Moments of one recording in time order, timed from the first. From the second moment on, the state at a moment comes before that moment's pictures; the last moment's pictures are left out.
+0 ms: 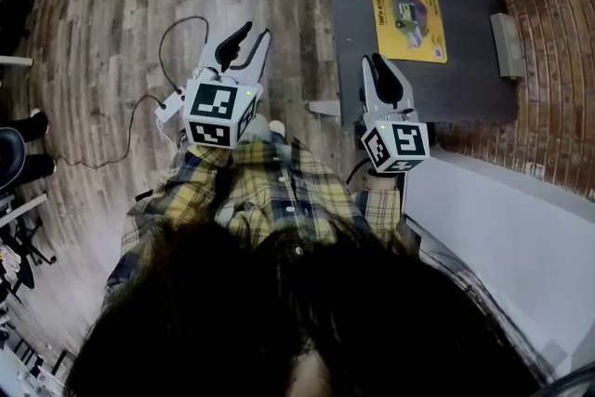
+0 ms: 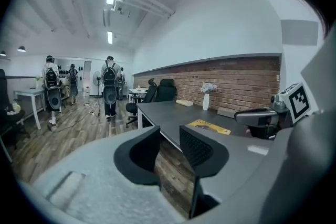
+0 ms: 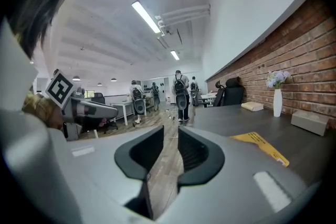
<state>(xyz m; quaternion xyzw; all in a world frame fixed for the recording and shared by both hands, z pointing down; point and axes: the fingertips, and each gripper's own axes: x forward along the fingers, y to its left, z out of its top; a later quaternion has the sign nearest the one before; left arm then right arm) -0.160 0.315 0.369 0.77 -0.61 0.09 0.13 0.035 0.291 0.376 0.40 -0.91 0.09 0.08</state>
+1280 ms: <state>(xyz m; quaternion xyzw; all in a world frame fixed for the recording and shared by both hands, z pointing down) -0.286 0.047 0.386 0.84 -0.52 0.09 0.14 -0.107 0.065 0.393 0.47 -0.87 0.13 0.08</state>
